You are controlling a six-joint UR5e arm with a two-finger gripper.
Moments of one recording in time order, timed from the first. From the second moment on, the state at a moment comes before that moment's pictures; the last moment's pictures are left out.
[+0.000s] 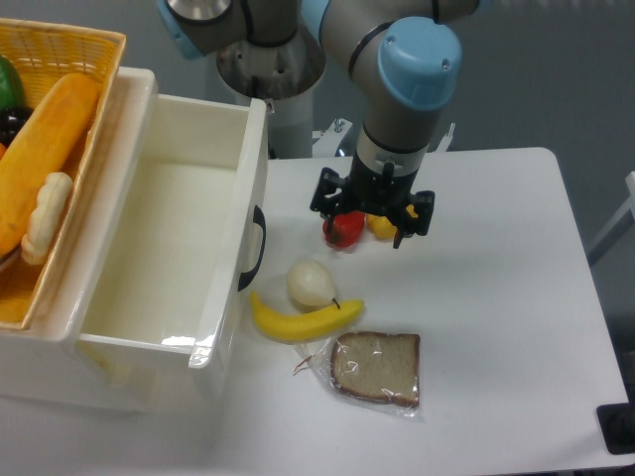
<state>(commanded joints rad) 2.57 -1.77 -1.53 -1.39 1.43 0.76</state>
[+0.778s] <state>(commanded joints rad) 2.59 -1.77 -1.62 -1.39 1.43 0.63</state>
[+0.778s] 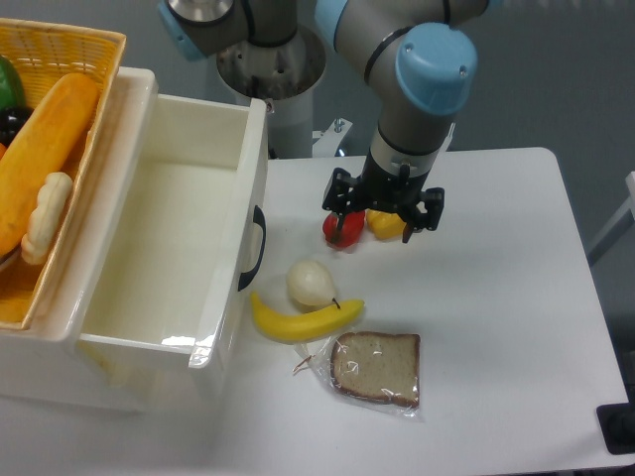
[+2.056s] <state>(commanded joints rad) 2.51 -1.93 -1.63 -1.38 1.44 0.08</state>
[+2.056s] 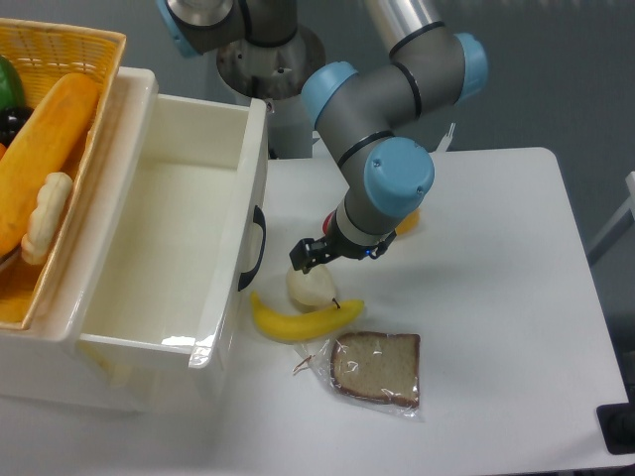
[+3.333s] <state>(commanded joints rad) 2.45 -2.04 -1.64 -1.34 1.47 0.01</state>
